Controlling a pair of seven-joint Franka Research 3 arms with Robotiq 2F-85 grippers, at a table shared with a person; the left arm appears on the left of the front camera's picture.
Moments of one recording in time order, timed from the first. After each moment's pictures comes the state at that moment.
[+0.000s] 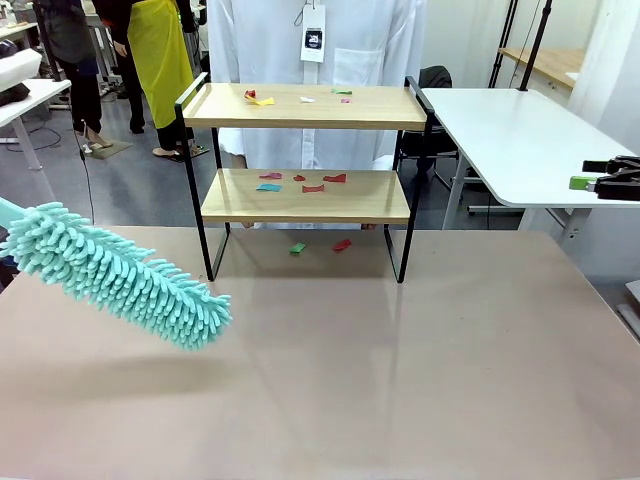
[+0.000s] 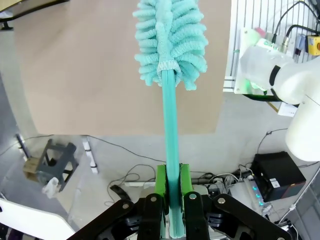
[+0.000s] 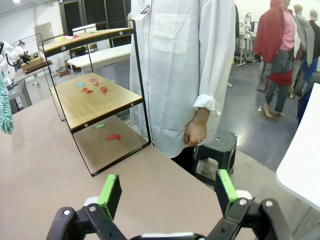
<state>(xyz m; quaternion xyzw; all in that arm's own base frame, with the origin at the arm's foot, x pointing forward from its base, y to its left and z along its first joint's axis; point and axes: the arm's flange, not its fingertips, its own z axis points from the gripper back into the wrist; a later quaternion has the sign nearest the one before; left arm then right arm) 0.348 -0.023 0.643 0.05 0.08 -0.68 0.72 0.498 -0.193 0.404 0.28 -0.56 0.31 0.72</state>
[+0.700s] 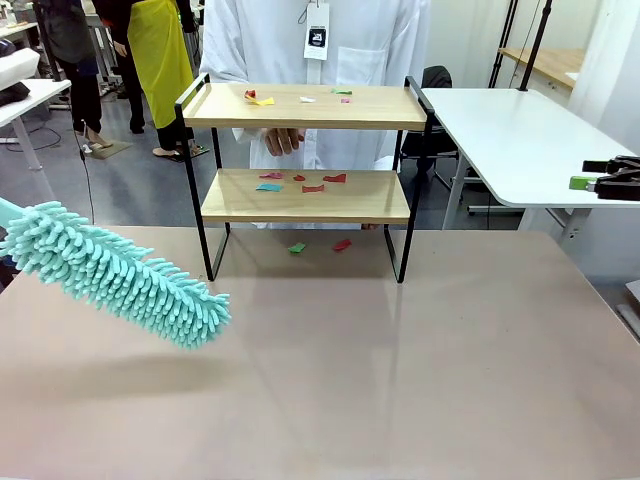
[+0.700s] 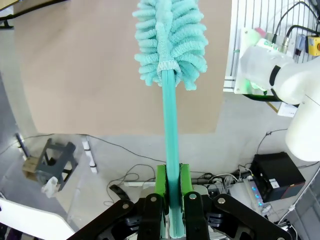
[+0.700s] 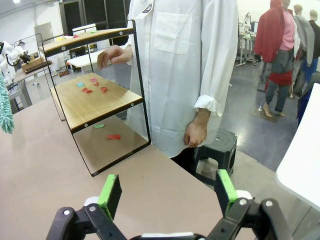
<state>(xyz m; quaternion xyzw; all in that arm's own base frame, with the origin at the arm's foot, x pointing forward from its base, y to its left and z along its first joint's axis) 0.348 -0.021 0.643 0.05 0.08 -0.68 0.73 0.498 -0.193 0.404 0.28 -0.56 0.31 0.72</state>
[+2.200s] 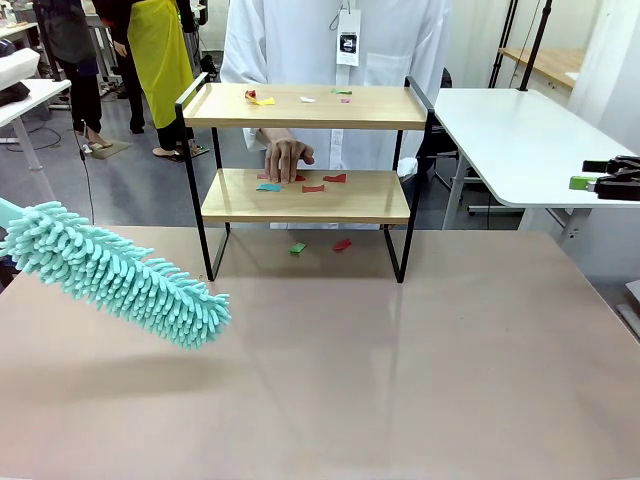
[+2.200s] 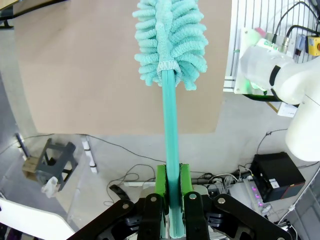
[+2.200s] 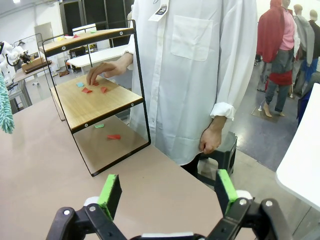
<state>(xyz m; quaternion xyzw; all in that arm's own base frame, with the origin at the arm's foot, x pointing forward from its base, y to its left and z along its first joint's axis) 0.348 -0.021 0.643 0.05 0.08 -0.68 0.73 0.498 -0.193 0.404 0.28 -0.56 0.31 0.72</state>
